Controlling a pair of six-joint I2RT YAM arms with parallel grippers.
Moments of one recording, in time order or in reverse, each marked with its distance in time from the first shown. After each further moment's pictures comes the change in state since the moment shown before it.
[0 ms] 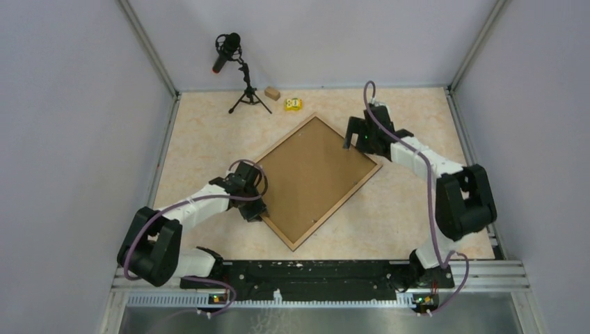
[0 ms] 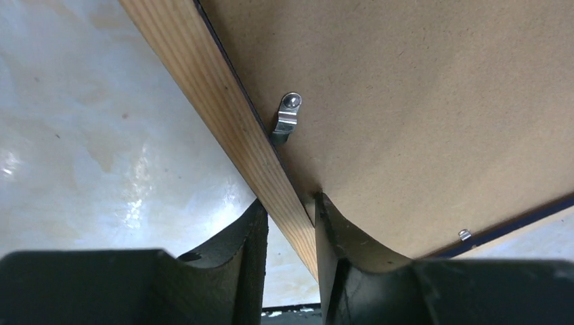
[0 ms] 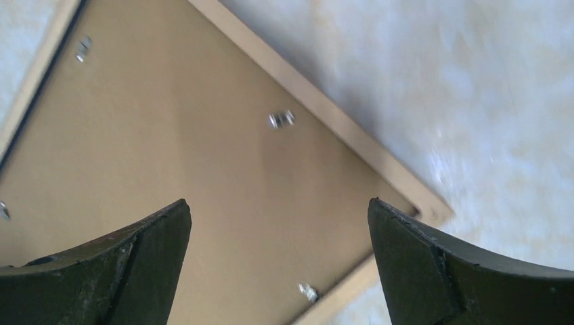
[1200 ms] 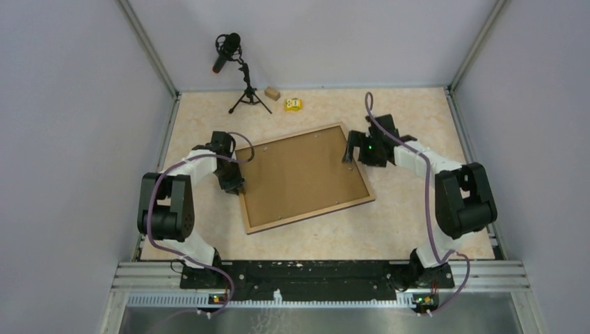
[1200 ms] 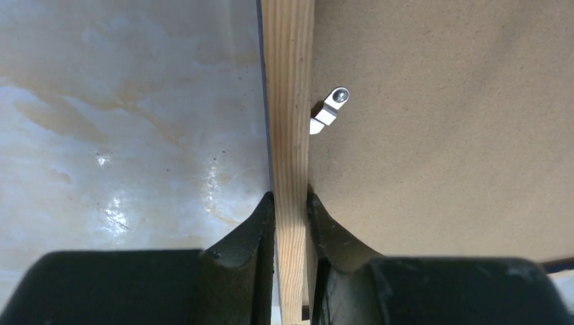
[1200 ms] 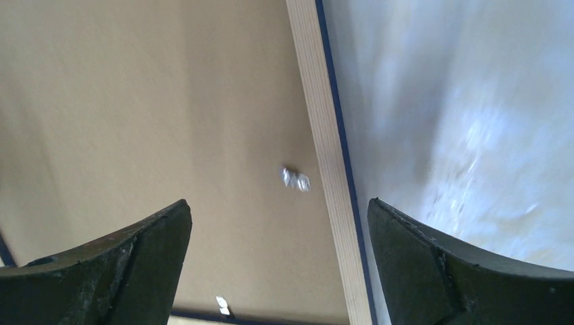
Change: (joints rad) left arm 0.357 0.332 0.355 -0.122 0.022 0.548; right arm -0.084 0.059 -0.105 0.046 -0.311 -0.077
